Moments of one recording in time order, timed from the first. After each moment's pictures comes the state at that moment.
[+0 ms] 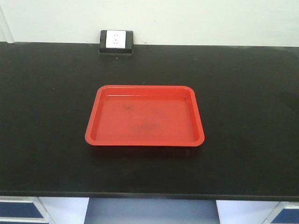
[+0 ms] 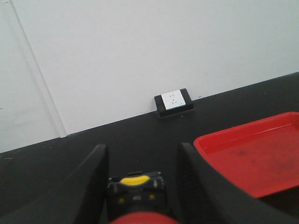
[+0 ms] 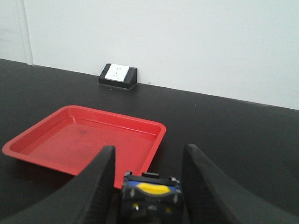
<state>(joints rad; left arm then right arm) -0.34 0.10 -0.58 0.43 0.61 -0.08 0.26 0.20 -0.40 0.00 0.38 -0.07</state>
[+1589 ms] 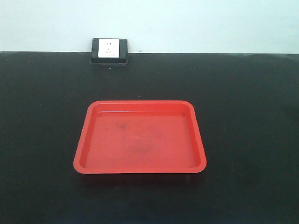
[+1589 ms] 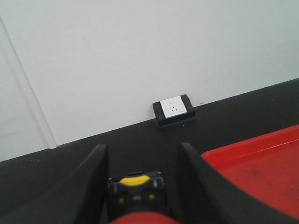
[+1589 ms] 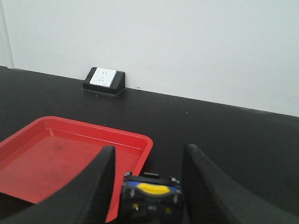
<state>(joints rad) -0.34 0.10 -0.58 0.43 0.61 -0.08 0.26 0.20 -0.40 0.00 0.38 -0.07</state>
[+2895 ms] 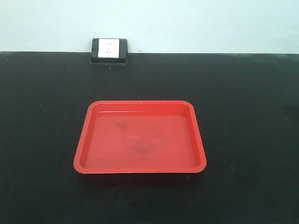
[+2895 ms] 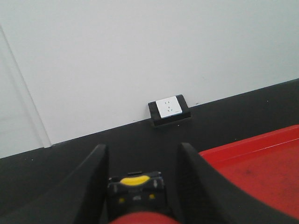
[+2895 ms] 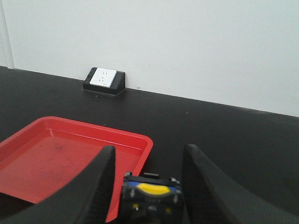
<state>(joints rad) -0.34 0.10 -0.58 0.40 0.61 -0.08 0.26 0.20 -0.40 0.00 0.38 -0.07</state>
